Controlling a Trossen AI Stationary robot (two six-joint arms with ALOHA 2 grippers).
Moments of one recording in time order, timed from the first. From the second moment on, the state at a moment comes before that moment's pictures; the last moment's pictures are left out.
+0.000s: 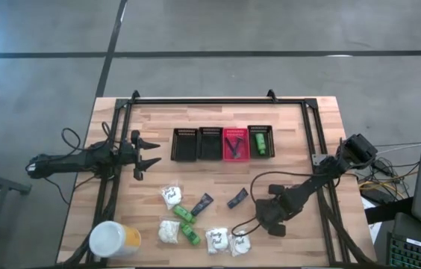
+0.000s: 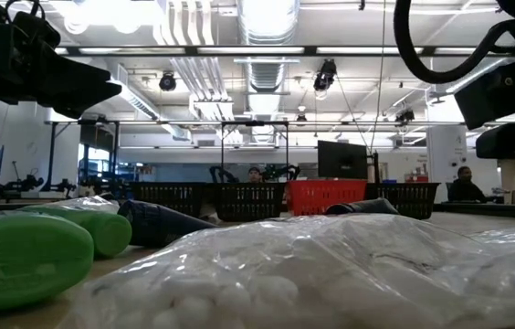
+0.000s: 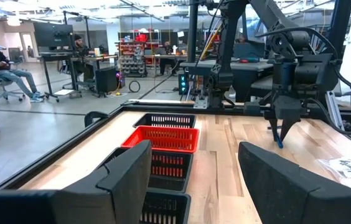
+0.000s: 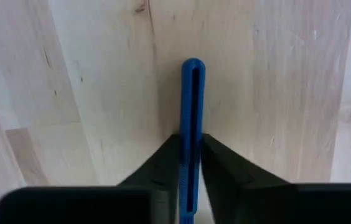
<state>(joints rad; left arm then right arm) 0.04 0.05 0.01 0.04 -0.12 0.00 0.60 1.73 0.94 -0.72 -0.02 0.76</state>
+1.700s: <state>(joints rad) 0.04 0.06 0.01 0.04 -0.12 0.00 -0.28 1.59 1.01 -0.34 0.13 0.99</state>
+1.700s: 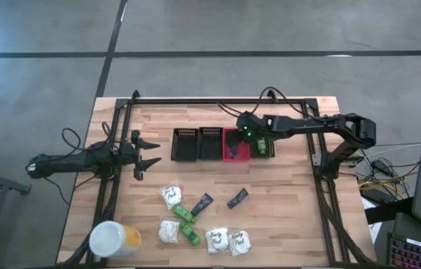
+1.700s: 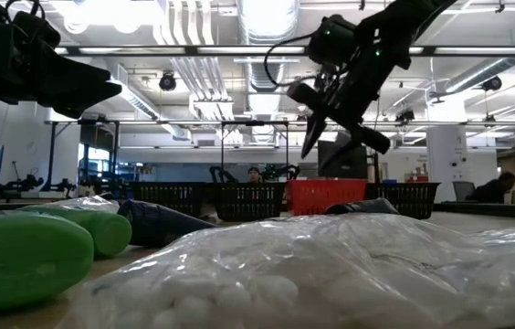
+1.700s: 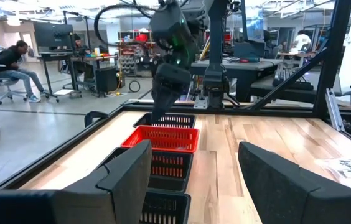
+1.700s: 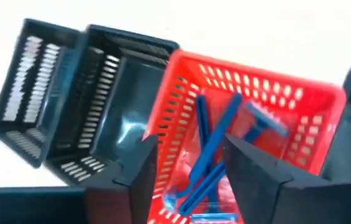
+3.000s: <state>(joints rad) 0.04 0.07 0.02 0.34 -0.18 -0.73 0.13 1.56 1.08 -0.59 -0.05 0.81</state>
